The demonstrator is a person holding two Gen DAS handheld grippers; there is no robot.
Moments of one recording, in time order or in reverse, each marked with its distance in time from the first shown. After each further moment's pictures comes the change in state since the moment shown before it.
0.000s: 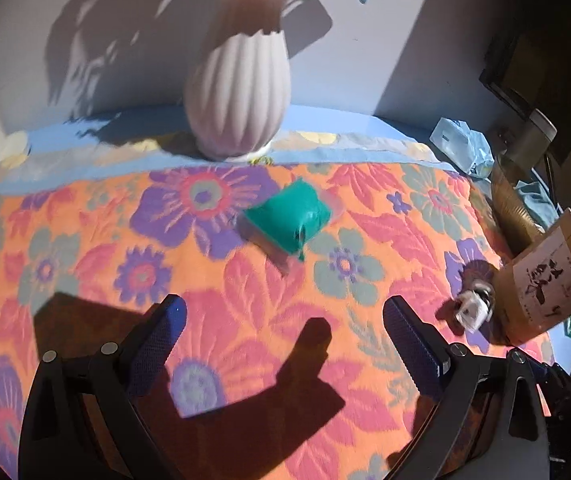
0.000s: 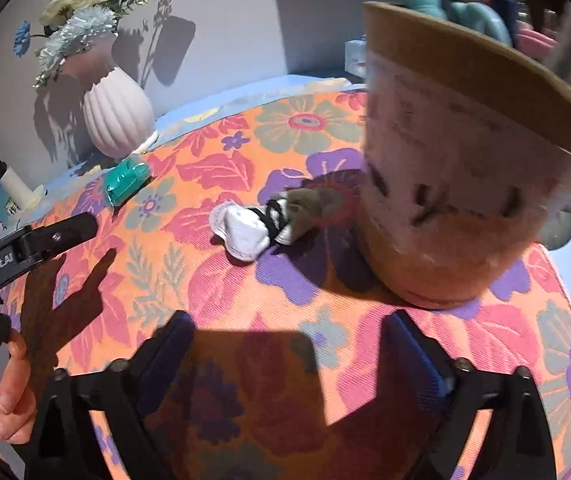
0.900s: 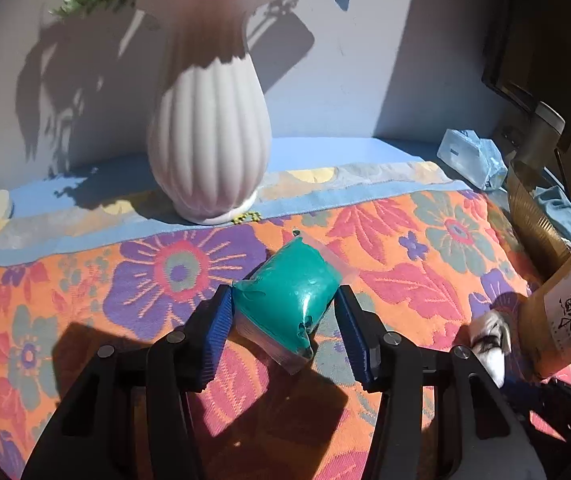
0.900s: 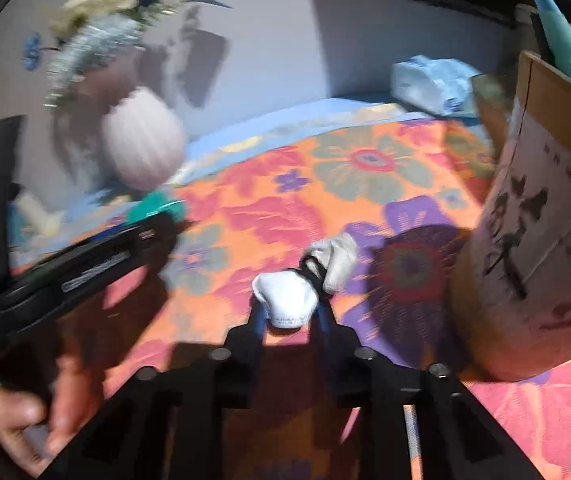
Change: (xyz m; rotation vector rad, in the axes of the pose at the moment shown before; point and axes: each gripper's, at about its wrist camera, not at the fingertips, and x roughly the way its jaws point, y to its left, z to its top) left arm 0.026 -0.013 0.024 0.075 -0.105 0.045; right arm 0.015 0.028 0.030 -0.009 -0.075 0.144
